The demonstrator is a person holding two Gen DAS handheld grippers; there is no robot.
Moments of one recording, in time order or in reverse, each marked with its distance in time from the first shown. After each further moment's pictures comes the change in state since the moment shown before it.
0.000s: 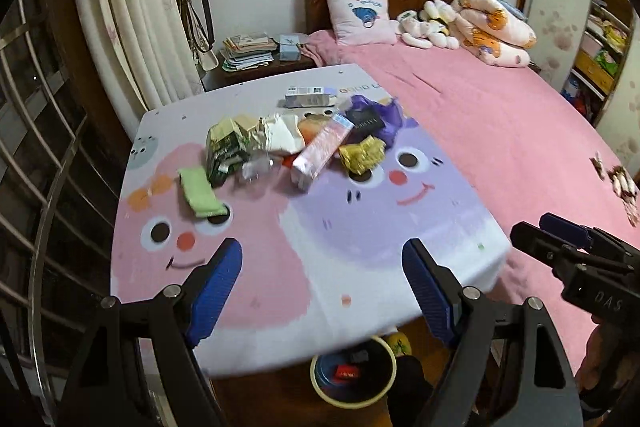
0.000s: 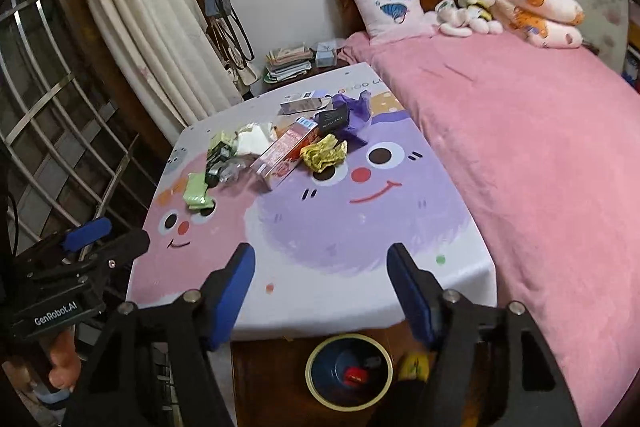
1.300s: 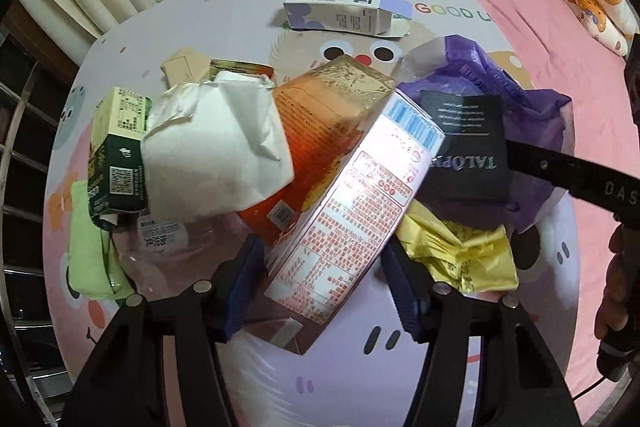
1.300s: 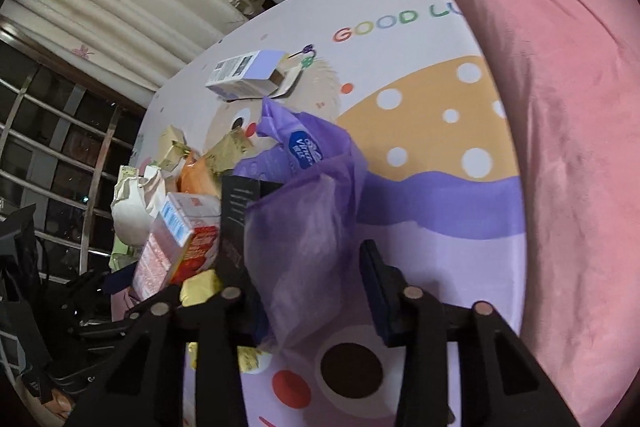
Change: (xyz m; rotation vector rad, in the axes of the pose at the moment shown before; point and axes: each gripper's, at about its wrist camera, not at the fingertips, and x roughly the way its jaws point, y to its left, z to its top) left arm 0.309 -0.010 0.116 -0.174 0.416 0.151; right arm 0.326 -0.094 0.181 -0.076 0.433 0.299
